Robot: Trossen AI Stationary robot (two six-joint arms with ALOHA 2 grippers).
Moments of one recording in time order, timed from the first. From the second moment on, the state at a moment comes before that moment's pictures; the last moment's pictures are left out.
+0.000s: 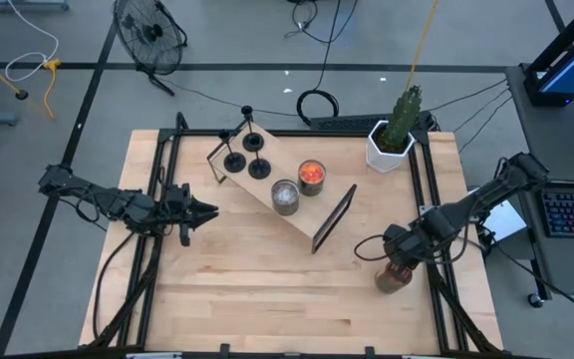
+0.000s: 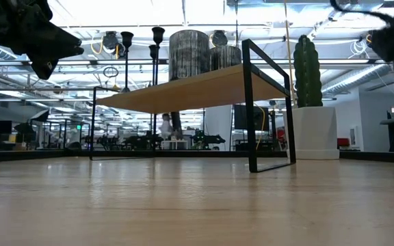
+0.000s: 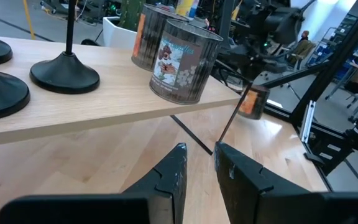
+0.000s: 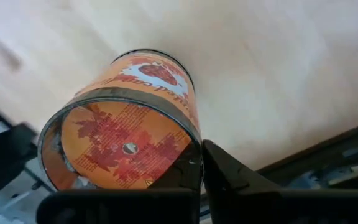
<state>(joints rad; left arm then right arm) -0.36 0.33 0.25 -0.08 -0.47 -0.42 0.52 1.08 0.77 -1.08 -0.24 1.26</state>
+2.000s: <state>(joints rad) -0.36 0.33 0.25 -0.09 -0.47 -0.41 -0.23 1.72 1.98 -1.51 -0.15 0.23</state>
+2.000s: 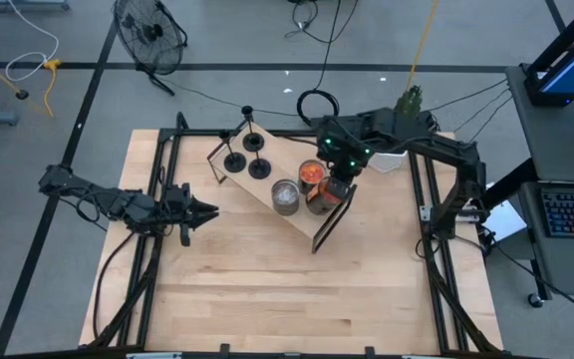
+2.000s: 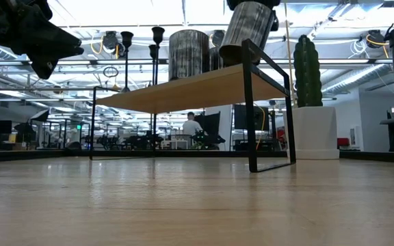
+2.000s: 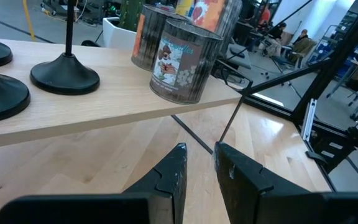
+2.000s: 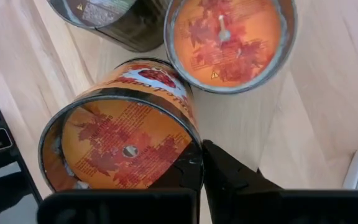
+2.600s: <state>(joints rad) -0.36 0.33 0.25 -0.09 -0.47 -0.39 -0.22 1.80 1.98 -1.47 -0.10 0.21</state>
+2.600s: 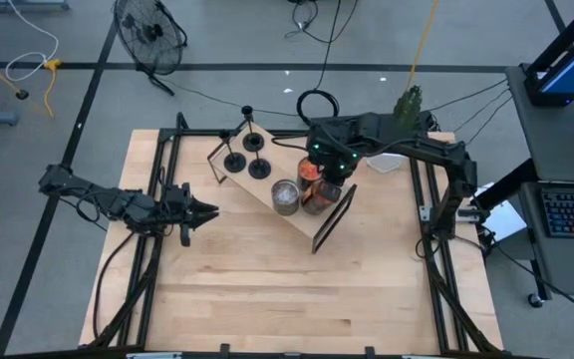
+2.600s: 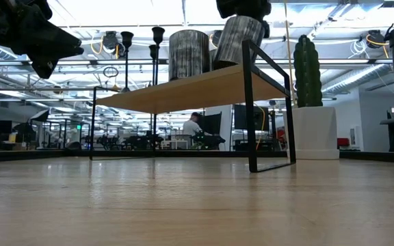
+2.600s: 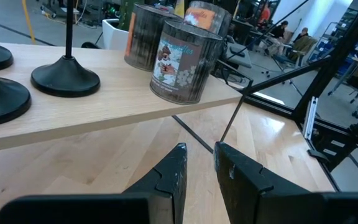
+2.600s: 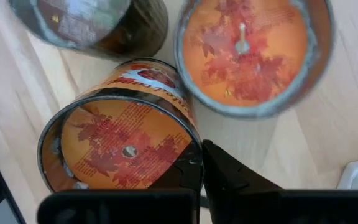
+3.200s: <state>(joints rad) -0.36 0.33 0.25 -0.09 -0.47 -0.40 -0.21 1.80 1.98 -1.46 -0.10 0.21</state>
